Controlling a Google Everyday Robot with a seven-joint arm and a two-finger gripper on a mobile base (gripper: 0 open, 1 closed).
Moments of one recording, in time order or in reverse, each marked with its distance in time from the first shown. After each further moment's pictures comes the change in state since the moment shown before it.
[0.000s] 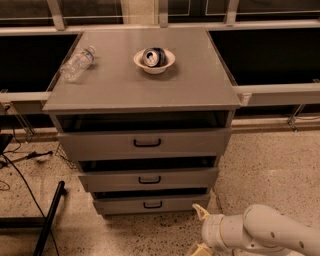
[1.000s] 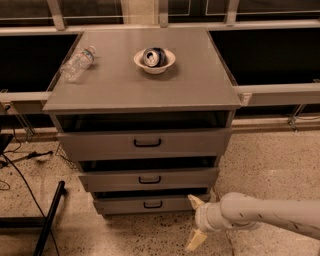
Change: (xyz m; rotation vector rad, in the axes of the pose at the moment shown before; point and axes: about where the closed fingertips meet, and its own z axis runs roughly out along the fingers) arm 0.066 -0.078 0.078 0.030 0.188 -0.250
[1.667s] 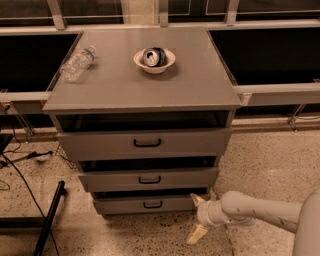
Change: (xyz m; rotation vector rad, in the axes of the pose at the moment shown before) arm 0.056 -0.032 0.061 0.000 -0.034 0.025
